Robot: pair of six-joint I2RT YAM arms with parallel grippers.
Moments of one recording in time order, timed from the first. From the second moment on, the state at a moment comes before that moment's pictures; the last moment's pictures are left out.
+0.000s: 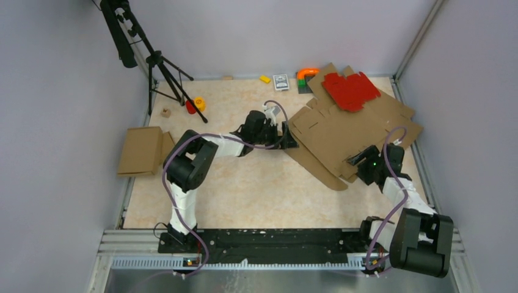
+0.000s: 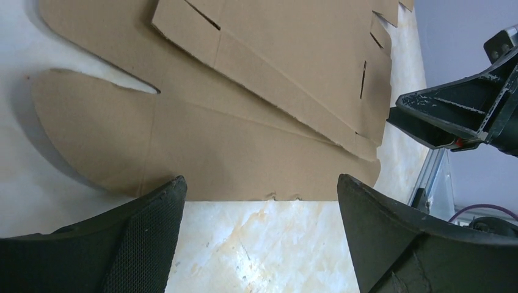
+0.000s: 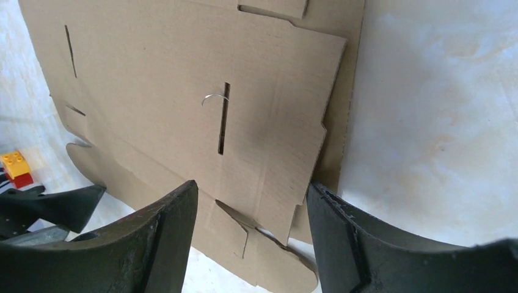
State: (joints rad) left arm -0.59 2.00 1.12 0.36 0.51 -0.65; right arm -0.22 1.09 0.40 -0.15 -0.23 0.77
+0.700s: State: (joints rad) left arm -0.59 2.03 1.17 0.29 0.53 -0.61; right arm -0.22 1.03 0.34 0.08 -0.31 0.90
